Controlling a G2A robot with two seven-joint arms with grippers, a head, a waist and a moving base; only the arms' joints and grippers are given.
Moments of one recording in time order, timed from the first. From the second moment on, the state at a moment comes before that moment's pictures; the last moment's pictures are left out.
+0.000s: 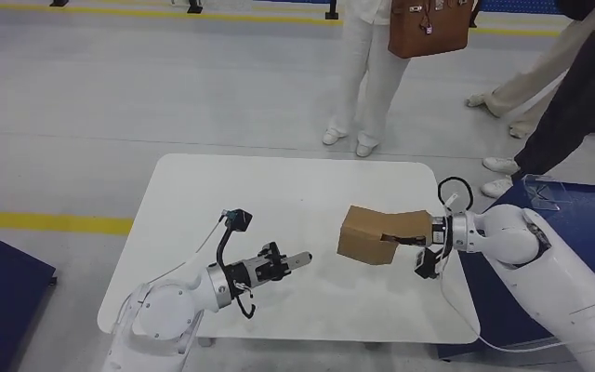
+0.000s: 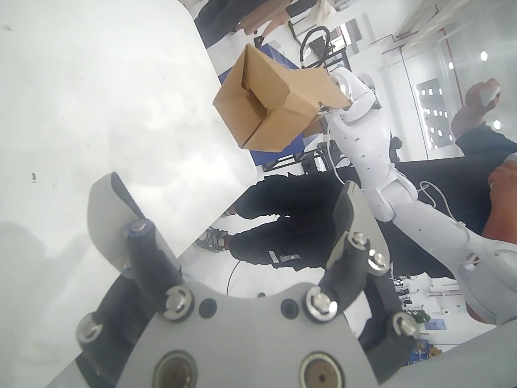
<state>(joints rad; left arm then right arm) 1.30 -1.34 -1.31 -1.92 0.27 -0.03 -0.92 -0.84 -0.65 0.99 -1.46 3.07 0.75 -0.77</state>
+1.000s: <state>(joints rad) 1.30 -1.34 -1.31 -1.92 0.27 -0.03 -0.92 -0.72 -0.69 0.85 -1.50 3.04 -0.46 -1.36</state>
